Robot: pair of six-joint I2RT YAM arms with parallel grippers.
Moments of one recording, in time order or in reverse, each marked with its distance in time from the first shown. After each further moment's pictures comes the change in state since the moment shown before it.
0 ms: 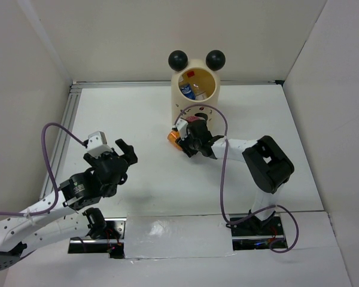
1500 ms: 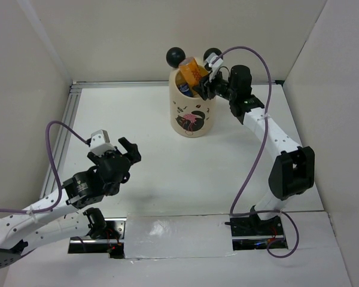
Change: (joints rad) left arm -0.011 0.033 0.010 0.041 0.014 -0.025; right arm -0.344 -0.179 0.448 -0.005 -0.468 -0.018
